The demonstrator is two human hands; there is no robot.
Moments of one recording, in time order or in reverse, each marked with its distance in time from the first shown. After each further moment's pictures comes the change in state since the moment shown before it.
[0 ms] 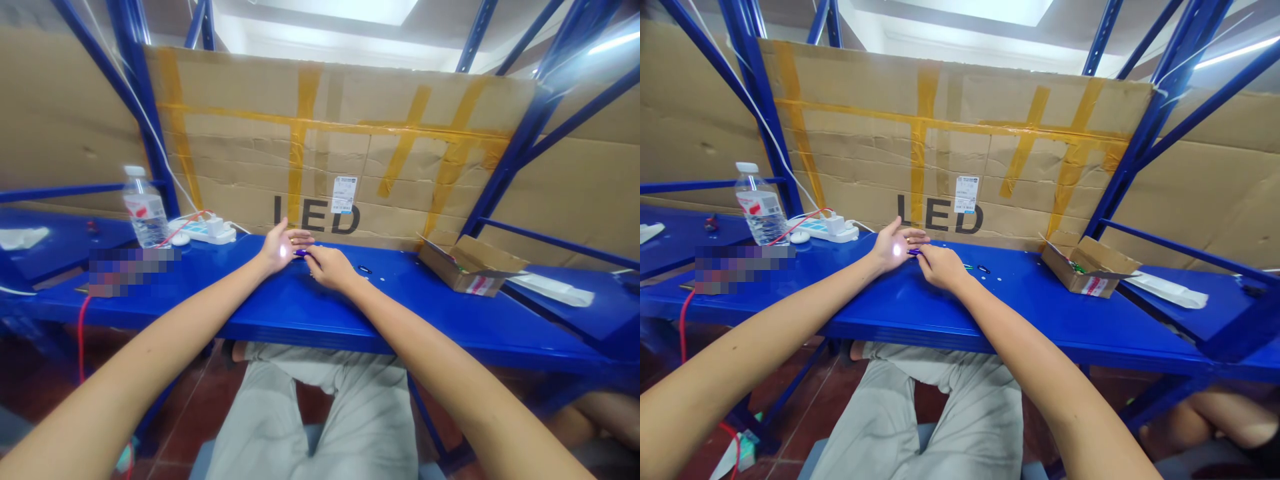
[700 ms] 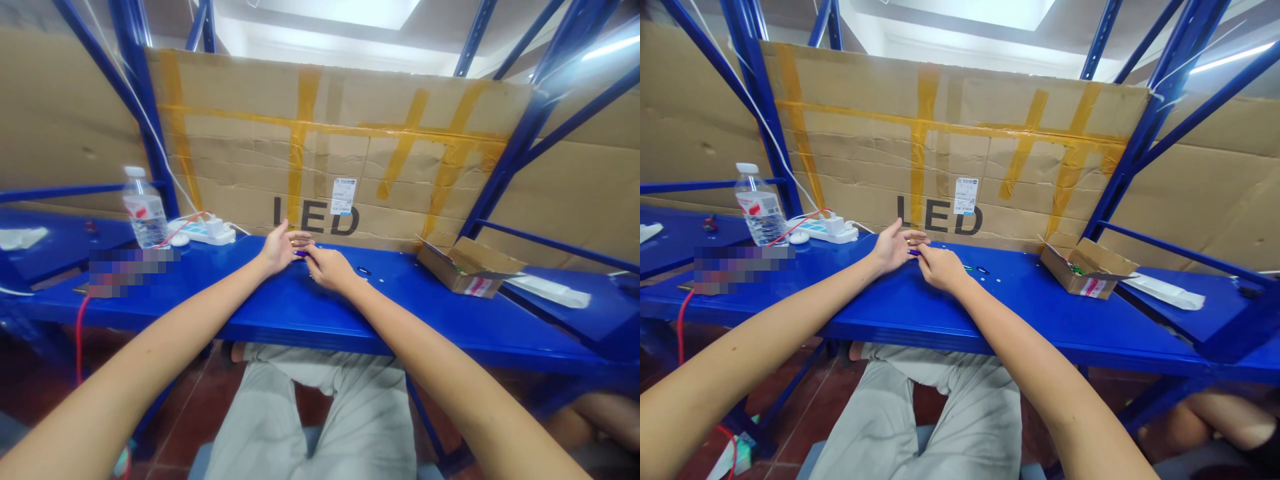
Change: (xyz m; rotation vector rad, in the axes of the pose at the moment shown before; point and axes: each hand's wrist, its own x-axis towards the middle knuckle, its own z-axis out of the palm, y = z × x) left_hand 0.003 -0.003 -0.003 -0.031 -0.049 -0.010; right_hand 0.000 -0.004 -0.006 -0.038 -0.044 0.017
